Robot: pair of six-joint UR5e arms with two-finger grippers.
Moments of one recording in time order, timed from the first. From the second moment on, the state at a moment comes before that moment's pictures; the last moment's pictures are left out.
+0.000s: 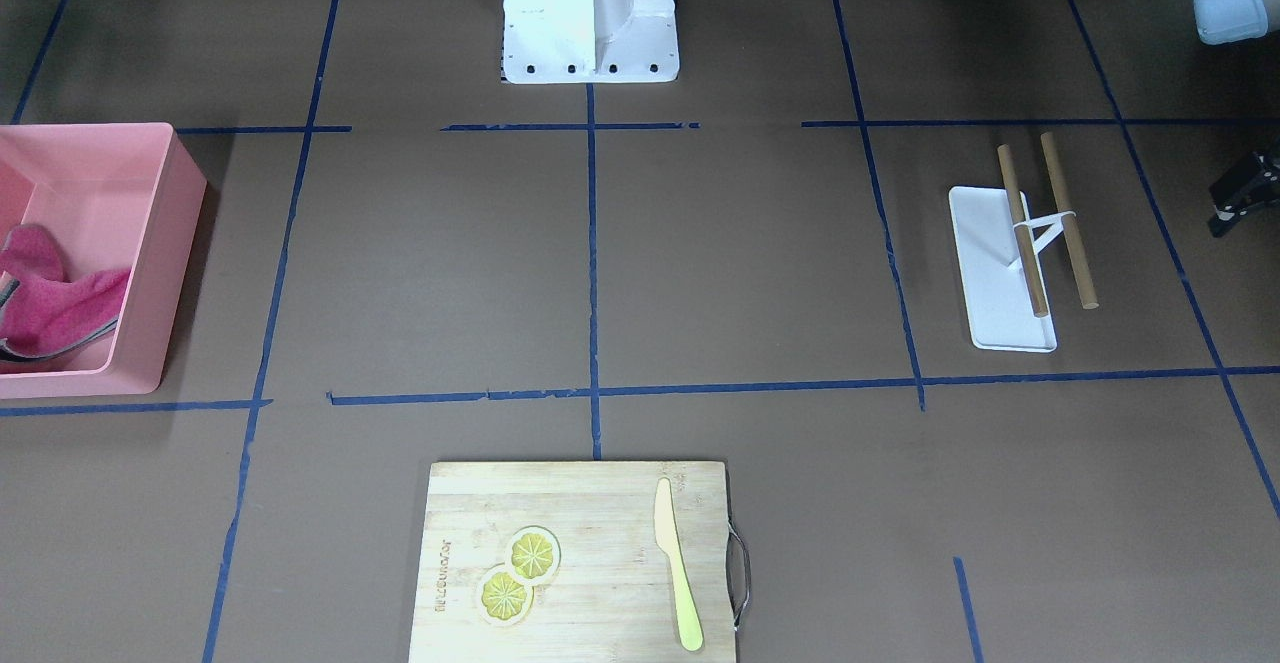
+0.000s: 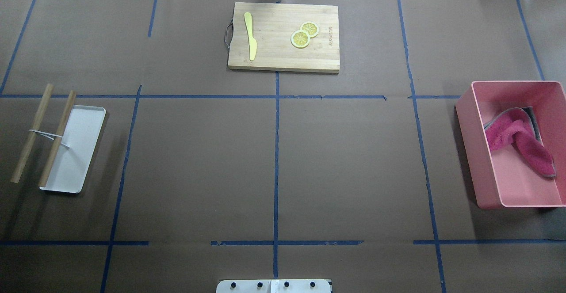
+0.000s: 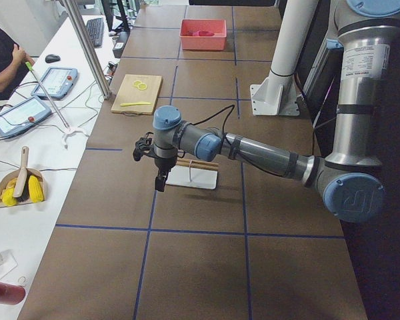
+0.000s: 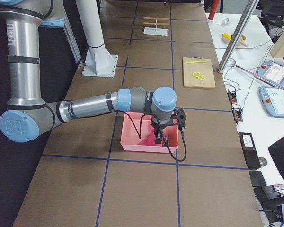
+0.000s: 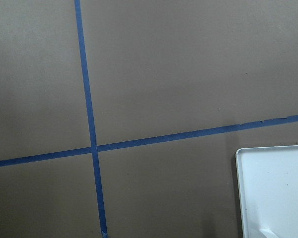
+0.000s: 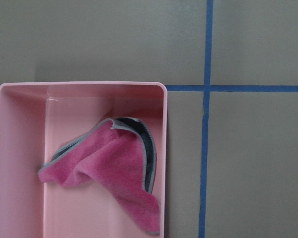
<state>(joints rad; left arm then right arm) -1.33 -1.57 -1.82 -1.69 -2.20 -0.28 1.62 -1.62 1.76 -1.73 2.50 -0.08</state>
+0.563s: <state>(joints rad) -1.43 -1.54 -1.73 -1.67 -2.37 -0.19 1.63 -1.63 1.72 -1.67 2.49 -0.07</state>
